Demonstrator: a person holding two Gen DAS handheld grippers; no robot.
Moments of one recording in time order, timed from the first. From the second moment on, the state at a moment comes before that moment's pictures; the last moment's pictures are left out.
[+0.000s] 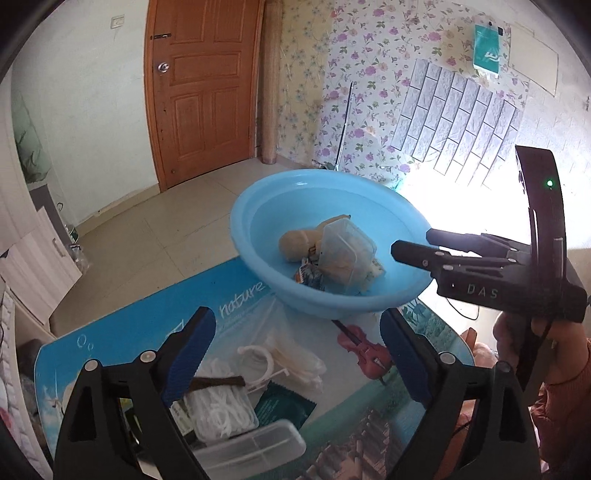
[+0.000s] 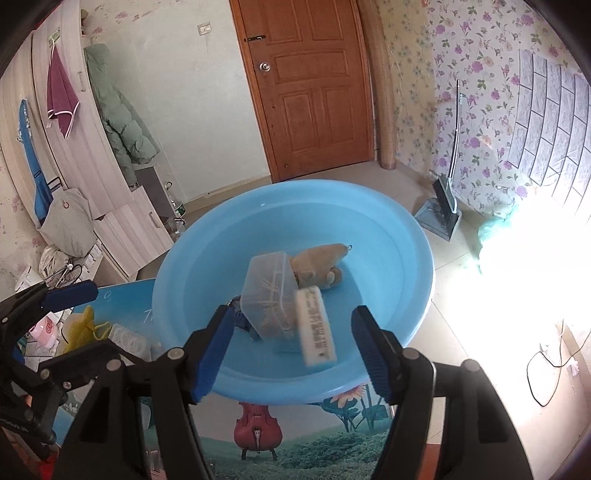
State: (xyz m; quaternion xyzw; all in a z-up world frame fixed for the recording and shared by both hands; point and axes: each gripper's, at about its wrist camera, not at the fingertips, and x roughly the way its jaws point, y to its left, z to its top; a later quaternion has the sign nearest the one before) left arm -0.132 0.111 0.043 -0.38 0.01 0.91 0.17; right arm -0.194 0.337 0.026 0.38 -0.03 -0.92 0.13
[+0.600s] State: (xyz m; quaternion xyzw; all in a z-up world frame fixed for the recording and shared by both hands) left arm -0.040 0.046 0.011 -0.38 0.00 0.92 0.12; right arm -0.126 0.269 0.026 0.35 0.00 -0.93 0.13
